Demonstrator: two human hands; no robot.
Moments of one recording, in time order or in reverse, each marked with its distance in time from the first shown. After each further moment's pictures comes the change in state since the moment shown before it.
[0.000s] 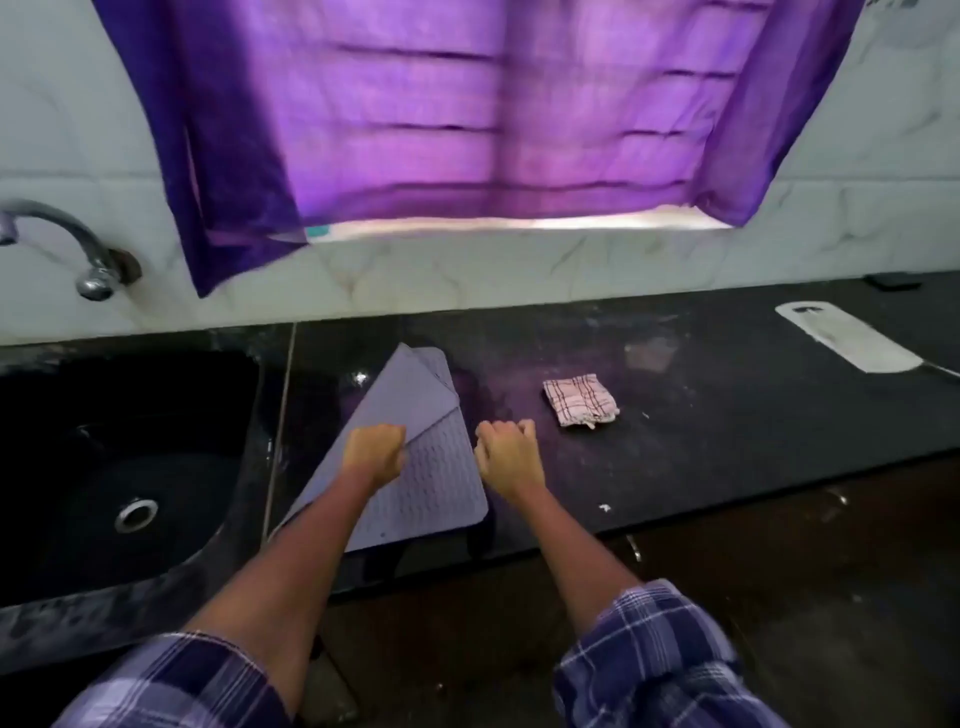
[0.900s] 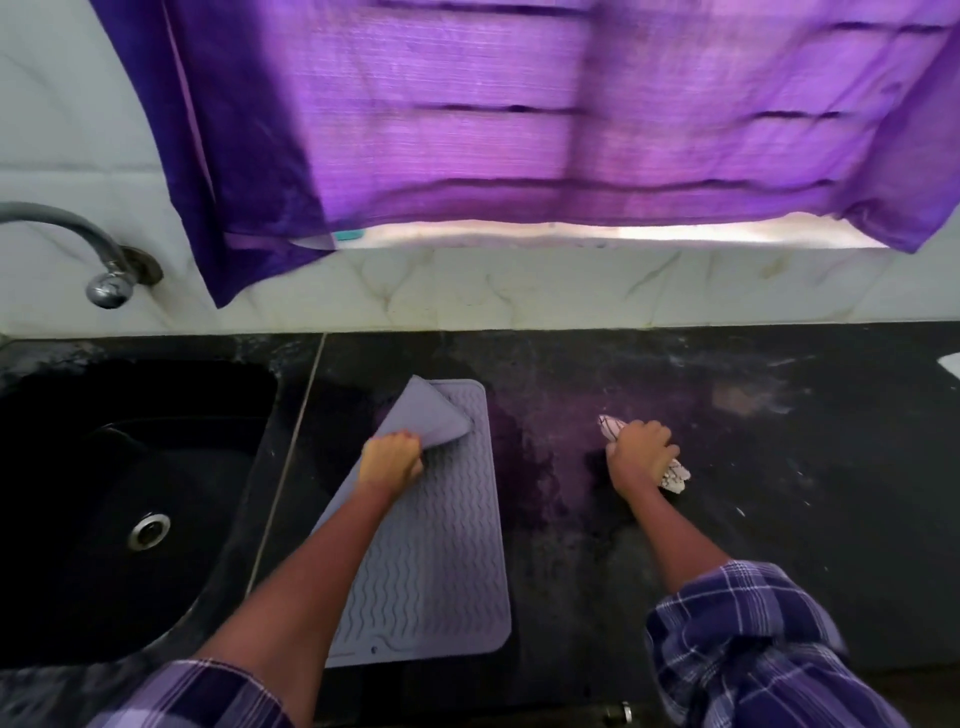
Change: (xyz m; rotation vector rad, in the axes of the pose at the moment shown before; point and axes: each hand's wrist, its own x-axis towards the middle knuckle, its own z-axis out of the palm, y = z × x) left_hand 0.126 -0.026 0.021 -0.003 -0.058 -0.188; right_hand 0.164 0.140 0.032 -0.146 -0.107 0.591
